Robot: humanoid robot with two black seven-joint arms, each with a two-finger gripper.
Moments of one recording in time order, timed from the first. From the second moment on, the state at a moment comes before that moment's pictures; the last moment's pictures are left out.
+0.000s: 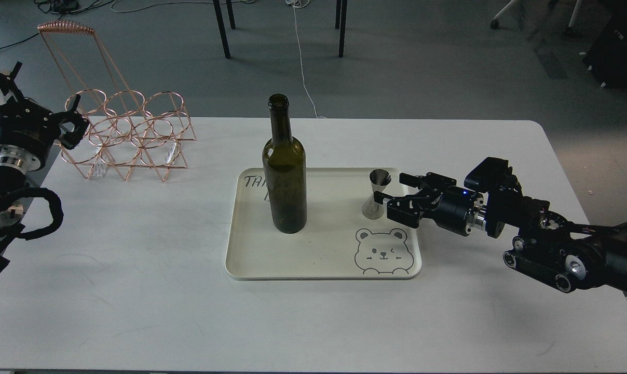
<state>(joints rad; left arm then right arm) -0.68 0.60 -0.67 -0.64 -0.37 -0.44 -0.38 0.91 -0.38 -0.11 0.83 -1.50 -0.33 0.49</state>
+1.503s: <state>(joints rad) -0.68 0.64 -0.68 -0.63 -0.37 -0.45 -0.38 0.91 -0.54 -0.12 0.73 -1.46 -0.49 0.49</state>
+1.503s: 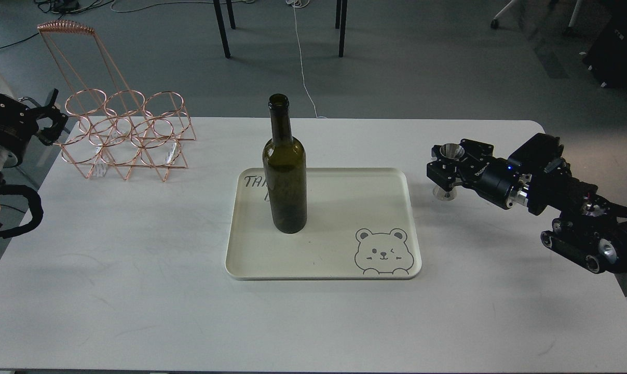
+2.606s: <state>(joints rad) -0.69 0.66 -0.68 -0.64 -0.37 -0.44 -0.38 0.73 -0.69 -0.08 0.73 -1.32 -0.49 0.49</state>
